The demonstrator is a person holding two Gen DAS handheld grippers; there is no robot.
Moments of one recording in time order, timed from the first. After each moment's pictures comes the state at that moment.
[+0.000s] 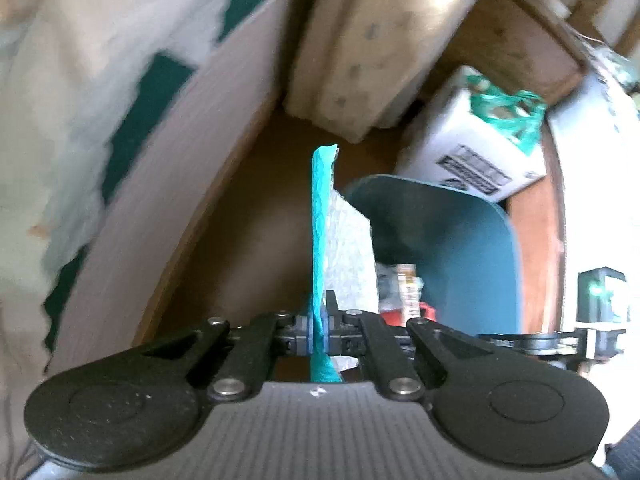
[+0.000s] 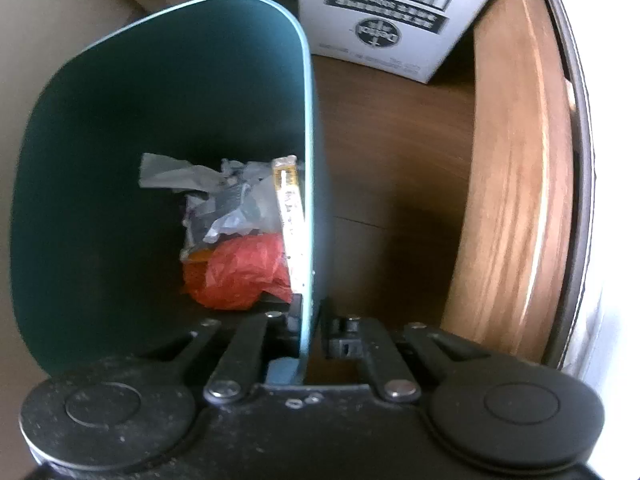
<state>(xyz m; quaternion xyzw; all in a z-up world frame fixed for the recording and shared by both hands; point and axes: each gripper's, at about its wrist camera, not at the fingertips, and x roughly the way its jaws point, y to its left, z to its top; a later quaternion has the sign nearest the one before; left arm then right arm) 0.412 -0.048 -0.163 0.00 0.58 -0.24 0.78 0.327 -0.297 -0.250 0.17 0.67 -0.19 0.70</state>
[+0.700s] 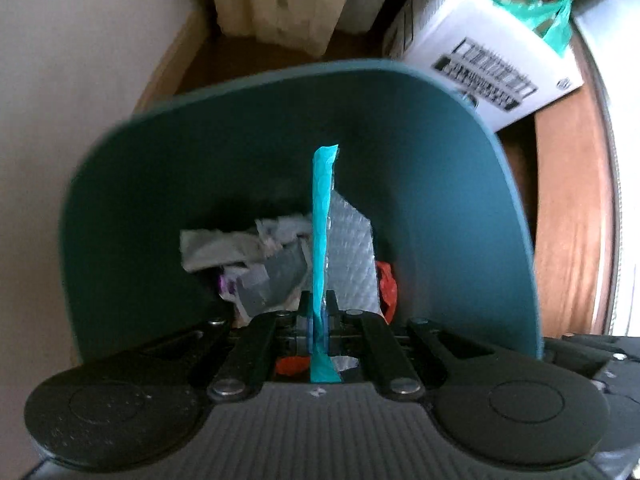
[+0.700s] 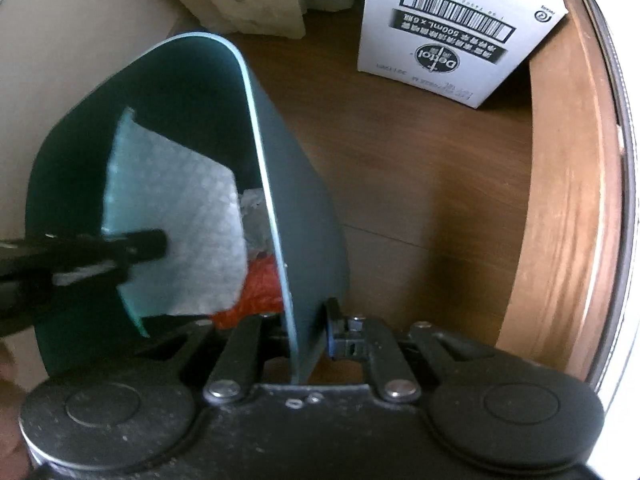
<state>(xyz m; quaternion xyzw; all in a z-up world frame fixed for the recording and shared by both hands) 0.444 -0.179 -0.291 0.08 0.66 -0.25 0.70 0.339 -0.298 -0.261 0.19 0.66 -0.15 0.71</state>
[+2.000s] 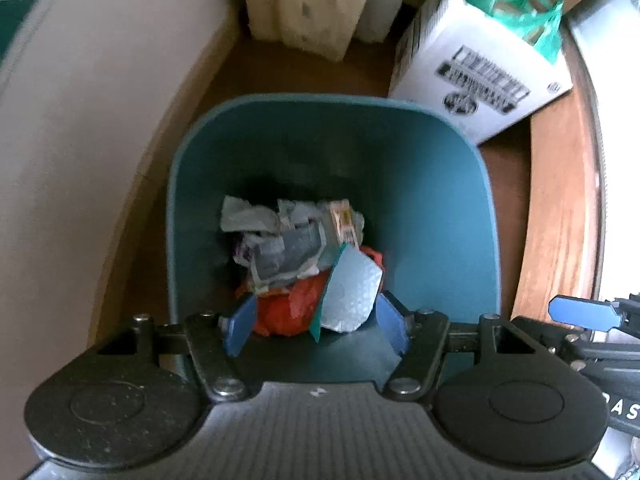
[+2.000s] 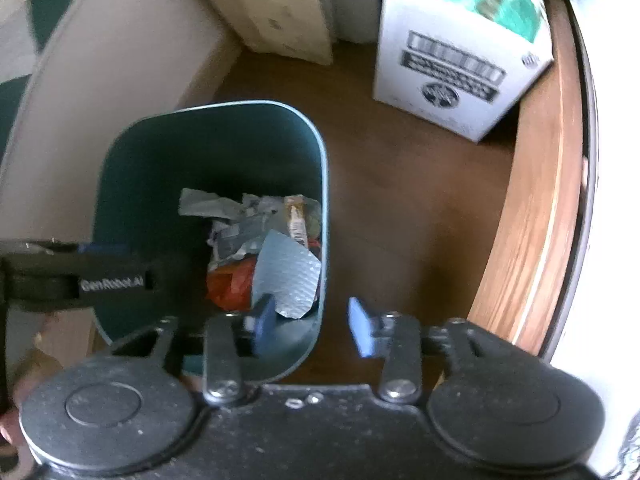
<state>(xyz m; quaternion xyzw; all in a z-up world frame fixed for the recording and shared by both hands) 0.411 -0.149 -0.231 0.07 0.64 -0.21 0.73 0.315 -0.298 -0.192 0.13 0.64 -0.08 0.76</state>
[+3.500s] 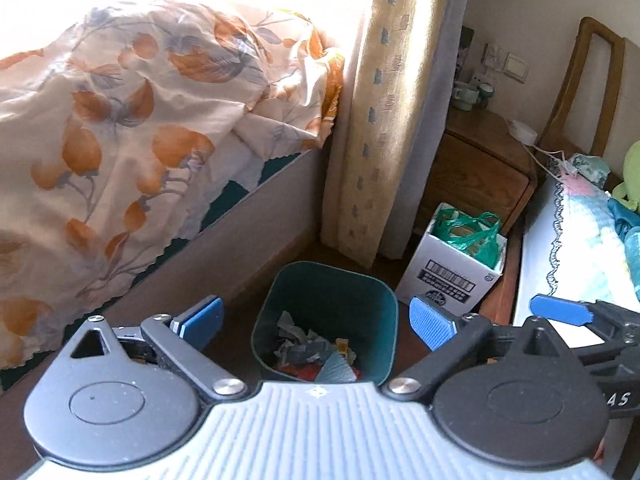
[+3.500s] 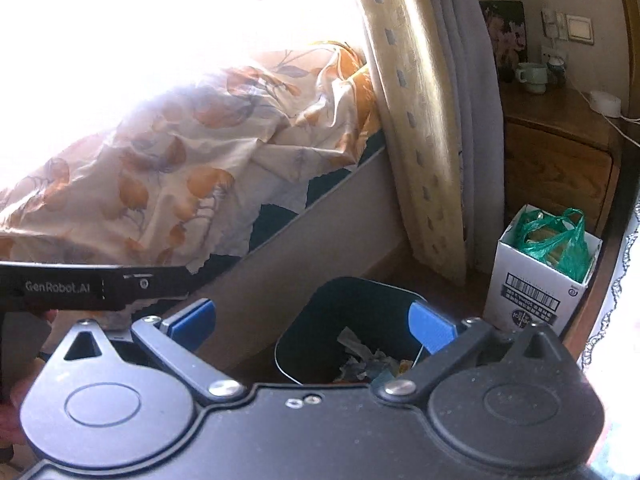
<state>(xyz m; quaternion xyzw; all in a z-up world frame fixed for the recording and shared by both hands) 0.168 -0.099 0.018 -0.04 0.37 -0.08 0.92 0.145 -0.308 -0.001 0.09 0.33 0.16 0.93</state>
